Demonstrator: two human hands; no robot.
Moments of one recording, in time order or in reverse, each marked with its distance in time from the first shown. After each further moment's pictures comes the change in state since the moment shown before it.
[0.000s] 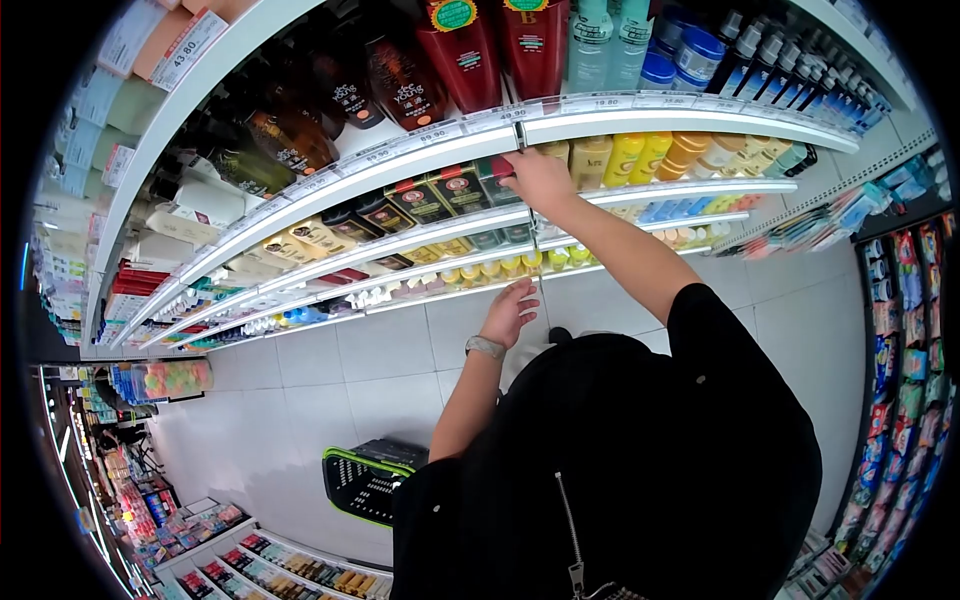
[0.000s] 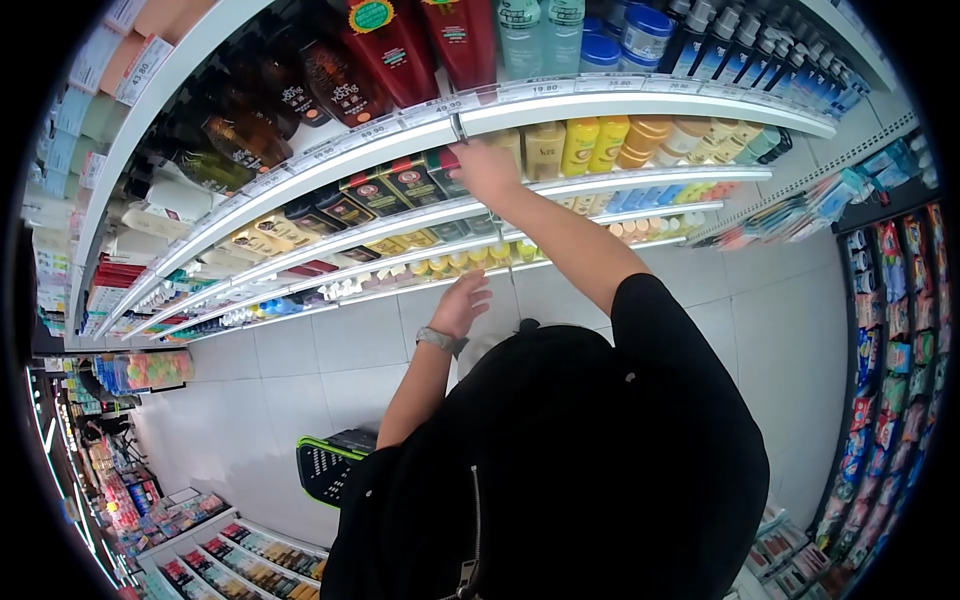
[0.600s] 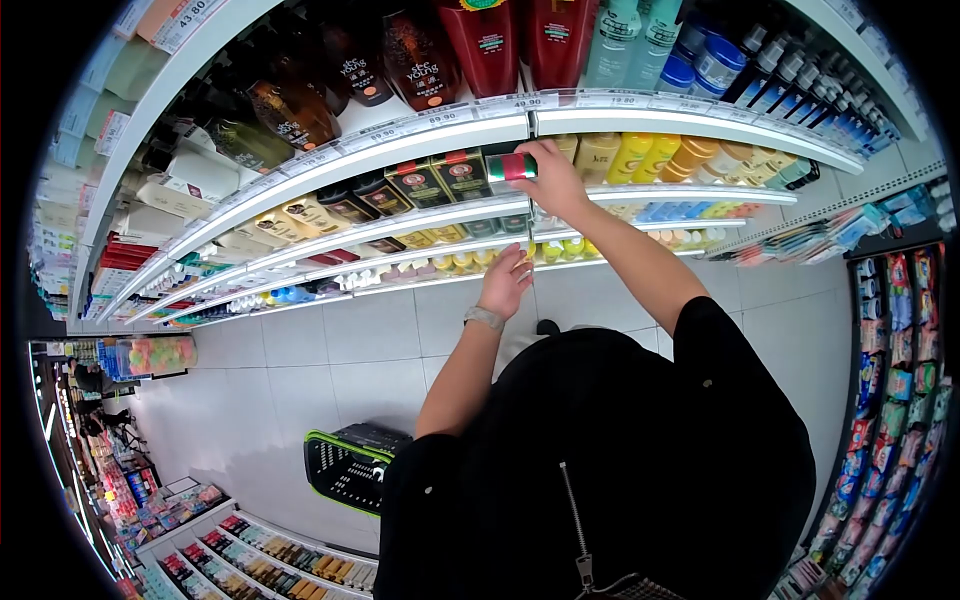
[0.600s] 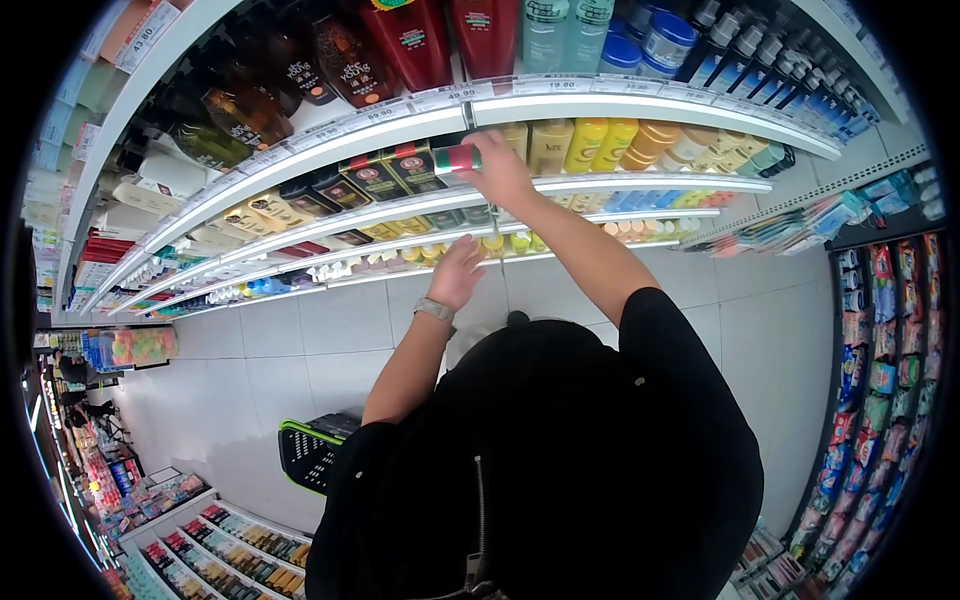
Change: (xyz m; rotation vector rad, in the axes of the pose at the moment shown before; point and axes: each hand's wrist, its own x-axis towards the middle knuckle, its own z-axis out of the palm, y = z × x) left_hand 0.033 0.016 0.011 -0.306 0.049 0.122; right_hand -0.020 0.015 0.011 0.414 0.142 -0.050
